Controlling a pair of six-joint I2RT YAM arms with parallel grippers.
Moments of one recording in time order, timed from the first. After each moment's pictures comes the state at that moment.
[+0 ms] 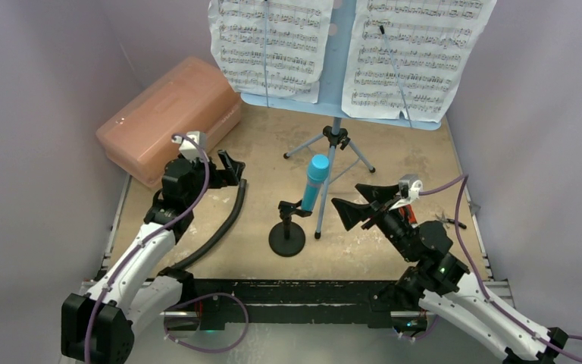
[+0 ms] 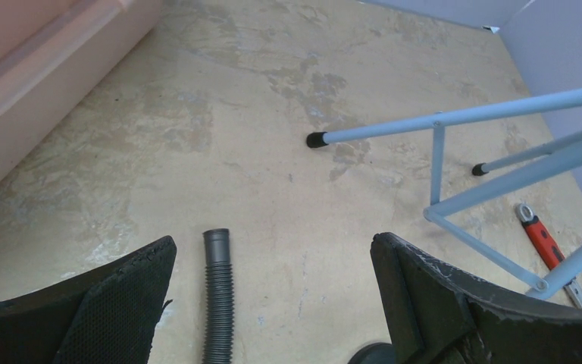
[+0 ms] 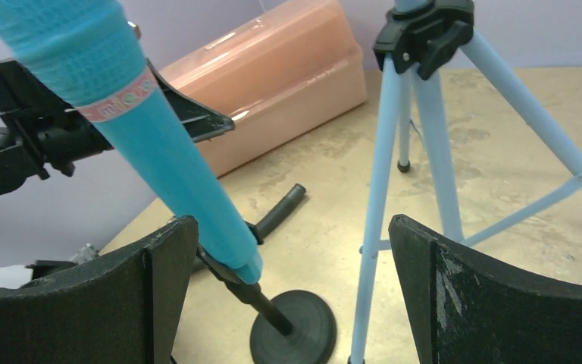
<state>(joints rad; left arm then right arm) -0.29 0.92 0.58 0.07 0.07 -0.40 0.84 0.34 0.40 0.13 0.14 0.40</state>
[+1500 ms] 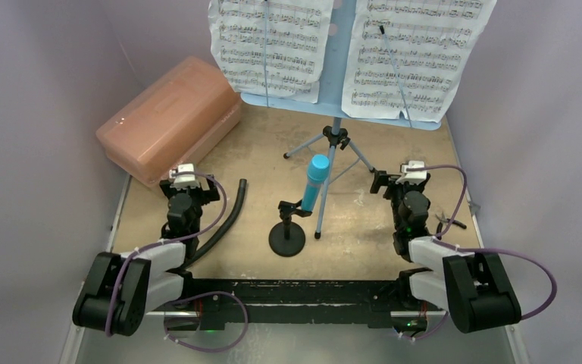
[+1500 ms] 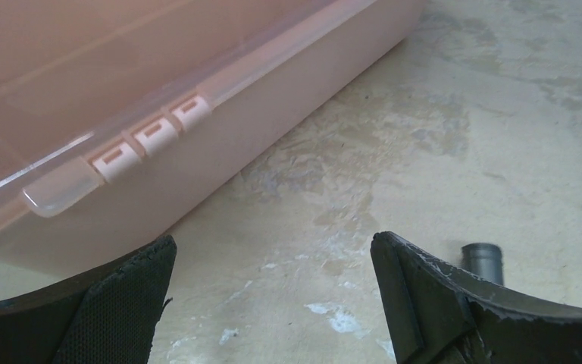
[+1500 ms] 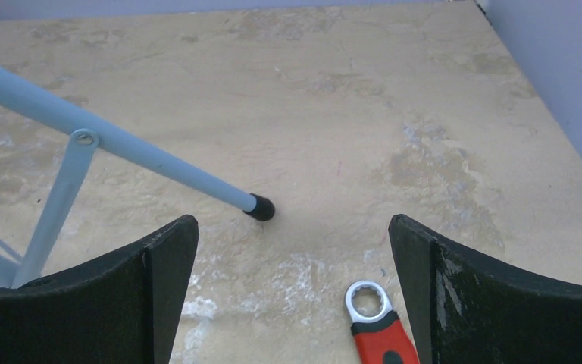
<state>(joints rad) -0.17 1.12 0.12 0.85 -0.31 -0.07 0.15 1.15 0.15 0.96 0.19 0.07</state>
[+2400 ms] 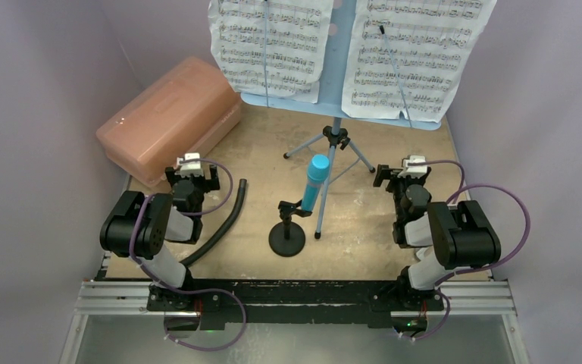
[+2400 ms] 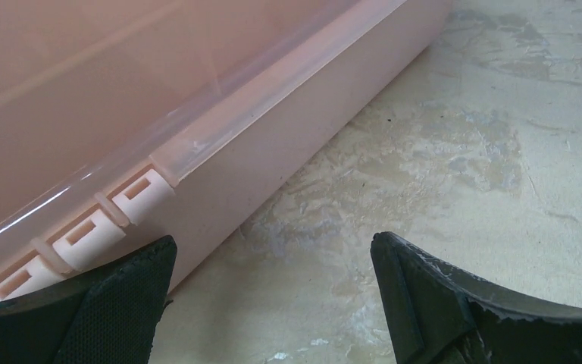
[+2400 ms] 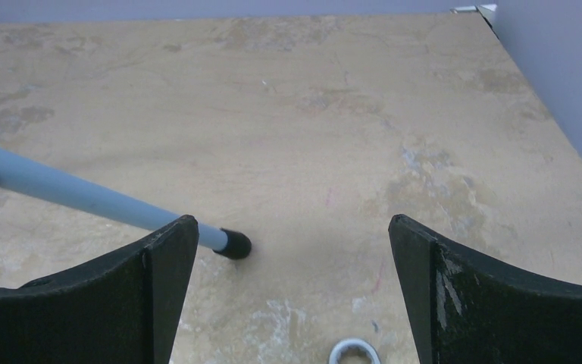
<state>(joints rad) -0.09 1.65 0.25 1.27 -0.22 0.04 0.04 1.56 0.21 1.35 0.07 0.04</state>
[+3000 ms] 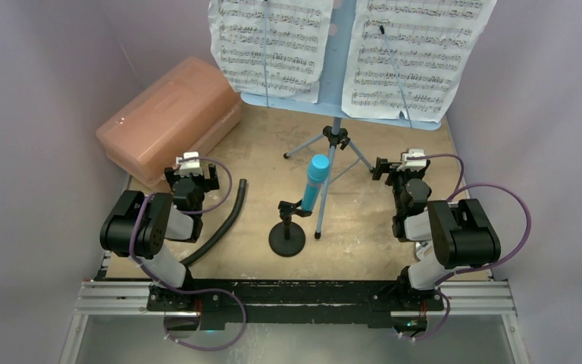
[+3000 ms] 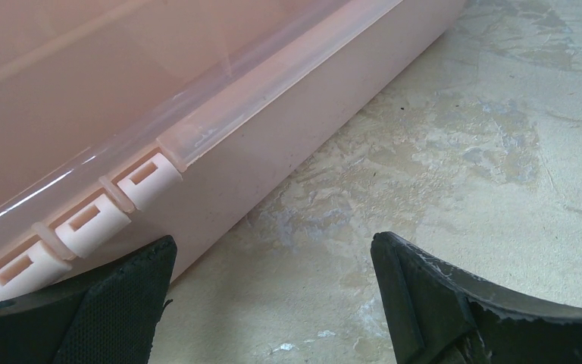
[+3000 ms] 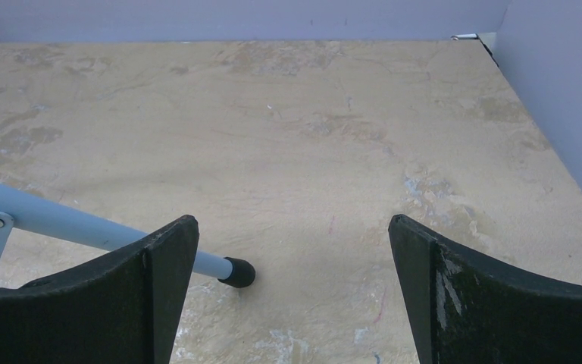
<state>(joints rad) -0.09 1.65 0.26 1.23 -0.26 0.02 0.04 1.57 0.27 1.33 0.05 0.02</state>
